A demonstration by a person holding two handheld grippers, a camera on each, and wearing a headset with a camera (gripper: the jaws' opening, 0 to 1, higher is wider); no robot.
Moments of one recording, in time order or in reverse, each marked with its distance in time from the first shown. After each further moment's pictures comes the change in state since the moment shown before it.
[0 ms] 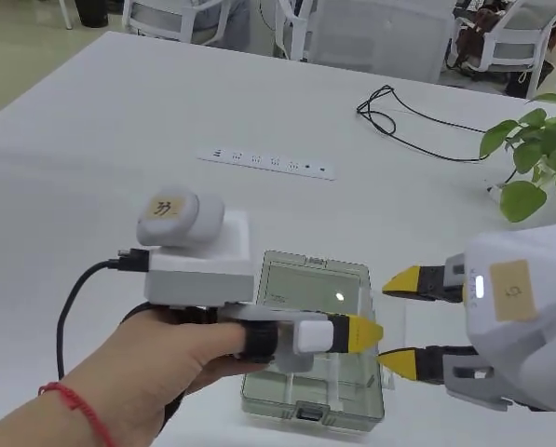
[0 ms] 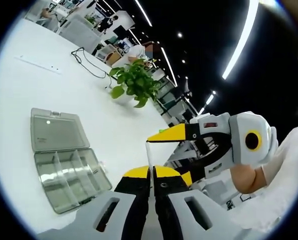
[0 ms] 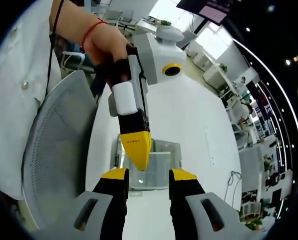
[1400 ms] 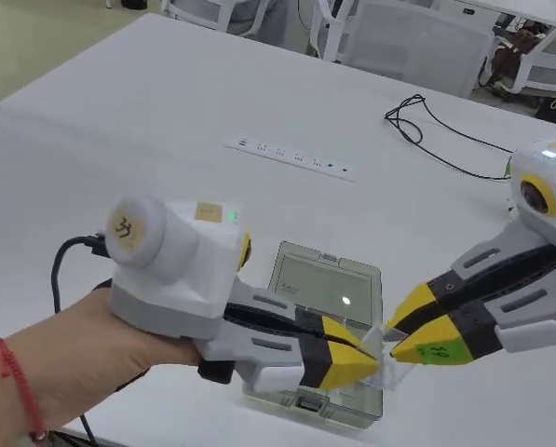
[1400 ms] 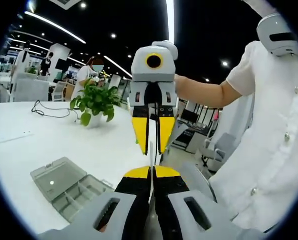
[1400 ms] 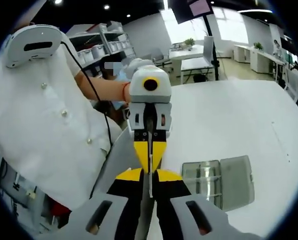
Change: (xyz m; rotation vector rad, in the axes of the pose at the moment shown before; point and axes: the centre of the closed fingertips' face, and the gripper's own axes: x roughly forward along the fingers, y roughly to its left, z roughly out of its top) left arm -0.031 -0.034 -0.025 0.593 0.027 -0.186; right arm -0.028 0.032 0.040 0.324 -0.333 0.738
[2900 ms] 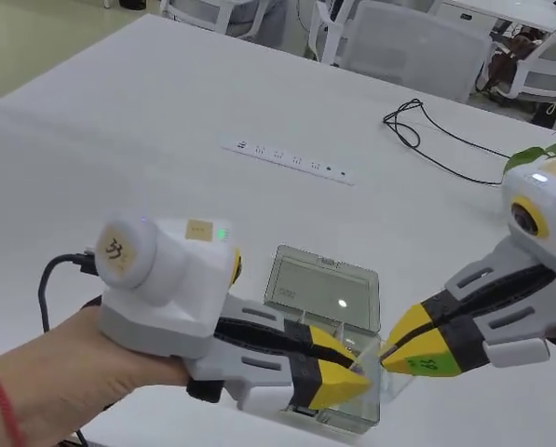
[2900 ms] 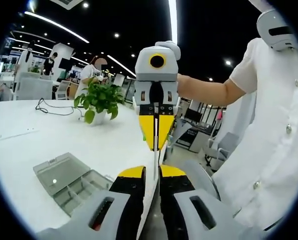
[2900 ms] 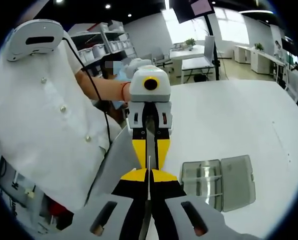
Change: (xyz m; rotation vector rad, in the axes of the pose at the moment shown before) left arm -0.005 0.006 -0.011 -0.002 0.007 0.040; right arm 0.002 0.001 -0.005 -0.006 -0.010 -0.005
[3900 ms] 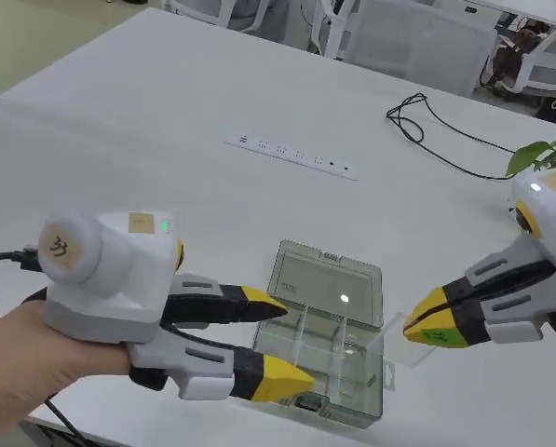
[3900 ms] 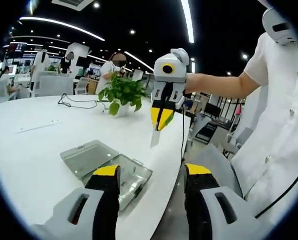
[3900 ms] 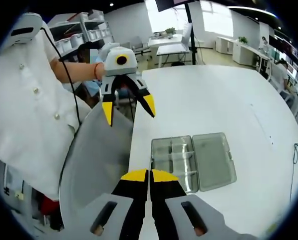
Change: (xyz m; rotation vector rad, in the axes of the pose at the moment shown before) left arm -0.043 0.042 -0.027 0.006 0.053 0.188; right arm -0.013 -0.059 -0.051 0.036 0.119 -0.196
